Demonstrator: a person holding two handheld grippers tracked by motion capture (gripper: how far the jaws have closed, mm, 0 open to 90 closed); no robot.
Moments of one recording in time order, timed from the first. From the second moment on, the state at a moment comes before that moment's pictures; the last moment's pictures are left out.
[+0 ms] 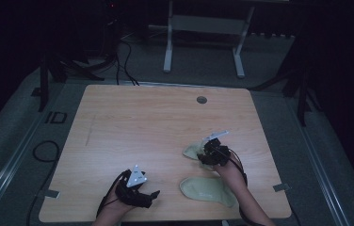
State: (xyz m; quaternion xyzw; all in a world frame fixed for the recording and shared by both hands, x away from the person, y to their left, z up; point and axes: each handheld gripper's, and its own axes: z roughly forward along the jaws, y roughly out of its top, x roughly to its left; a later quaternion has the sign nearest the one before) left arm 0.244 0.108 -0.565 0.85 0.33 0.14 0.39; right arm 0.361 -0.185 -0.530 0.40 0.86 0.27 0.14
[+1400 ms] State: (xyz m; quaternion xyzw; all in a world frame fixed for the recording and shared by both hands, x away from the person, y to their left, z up) left arm 0.363 -0.021 -0.564 0.89 0.26 0.20 0.33; right arm 0.358 -0.215 -0.524 0.43 0.84 0.29 0.13
